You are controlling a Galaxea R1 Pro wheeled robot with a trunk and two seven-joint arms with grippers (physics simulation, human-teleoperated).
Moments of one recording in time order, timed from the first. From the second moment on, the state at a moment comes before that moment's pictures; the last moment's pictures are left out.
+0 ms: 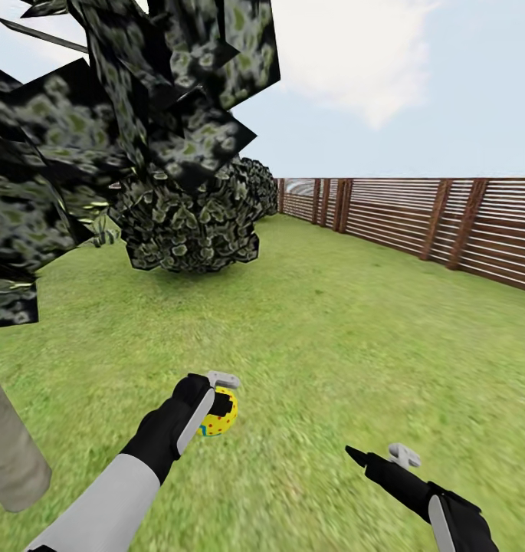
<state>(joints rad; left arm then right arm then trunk) -0.70 -0.09 -0.33 -0.92 0.24 0.96 0.26 -0.28 0.03 -0.49 -1.03 -0.06 0.55 0.60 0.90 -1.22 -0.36</state>
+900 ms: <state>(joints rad) -0.73 -0.09 -0.32 -0.78 0.26 0.88 0.25 -0.28 0.03 -0.49 -1.03 -0.07 0.55 0.60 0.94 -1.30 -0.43</state>
